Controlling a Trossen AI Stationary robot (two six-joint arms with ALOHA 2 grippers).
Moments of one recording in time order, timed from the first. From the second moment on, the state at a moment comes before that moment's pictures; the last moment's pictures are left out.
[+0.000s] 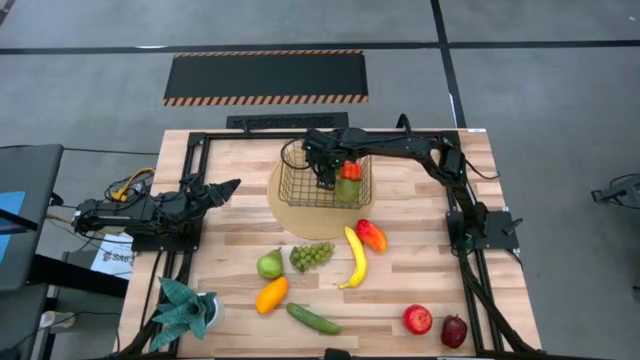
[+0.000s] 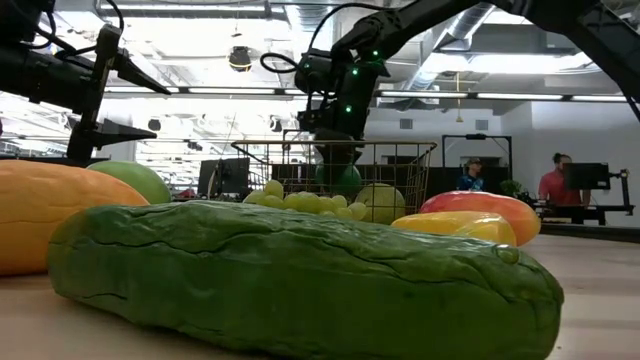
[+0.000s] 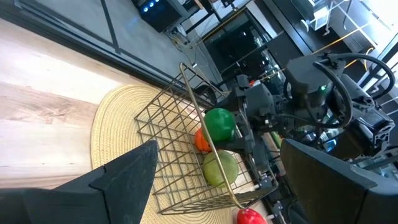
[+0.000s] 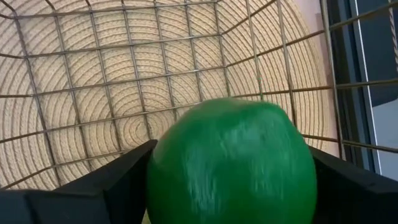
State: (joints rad) left arm -0.06 0.01 0.09 -0.23 -0.72 -1.07; right arm -0.35 2.15 1.82 -0.86 0.17 -0.17
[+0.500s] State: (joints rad) left arm -0.06 0.01 0.09 -0.23 -0.72 -1.07; right arm -0.35 2.15 1.82 -0.86 0.17 -0.19
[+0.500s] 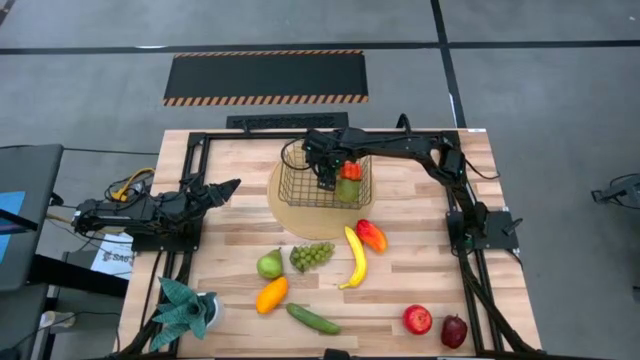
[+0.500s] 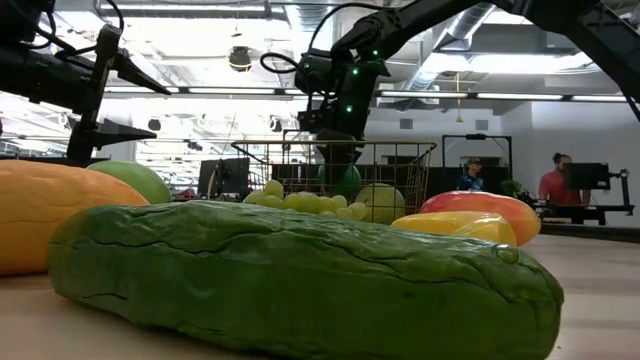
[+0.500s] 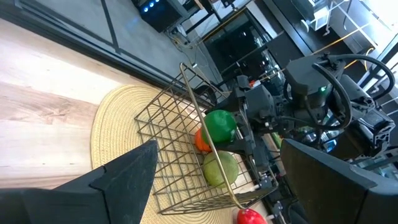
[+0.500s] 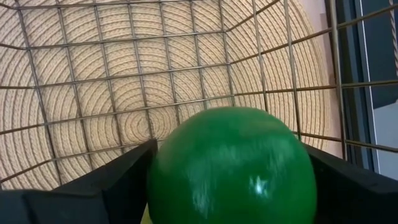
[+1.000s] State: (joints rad) left arm -0.06 0.01 0.09 -0.23 -0.72 -1.08; right arm -0.35 2.15 1.82 -0.87 0.18 -0.19
